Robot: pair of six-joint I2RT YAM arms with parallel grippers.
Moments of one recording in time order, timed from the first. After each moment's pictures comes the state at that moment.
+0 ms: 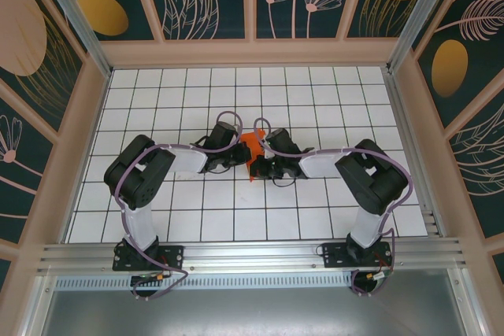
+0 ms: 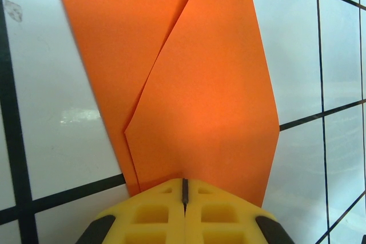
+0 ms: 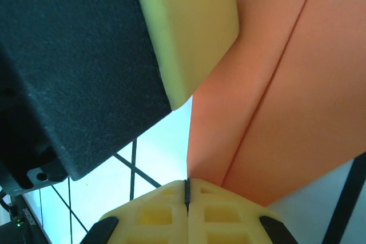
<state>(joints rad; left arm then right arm) -0.62 1.89 0.88 0.19 0.28 -0.79 0.72 1.77 0.81 0.07 -0.45 0.75</state>
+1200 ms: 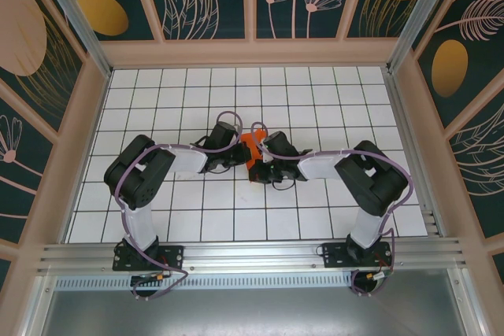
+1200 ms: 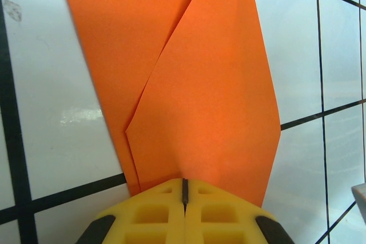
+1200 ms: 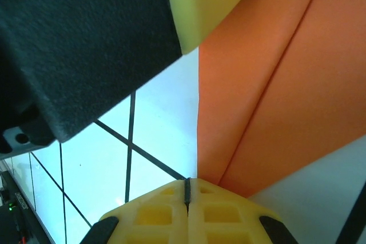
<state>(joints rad) -0.62 1.89 0.88 0.19 0.28 -0.79 0.75 1.77 0.81 0.03 -0.45 0.73</state>
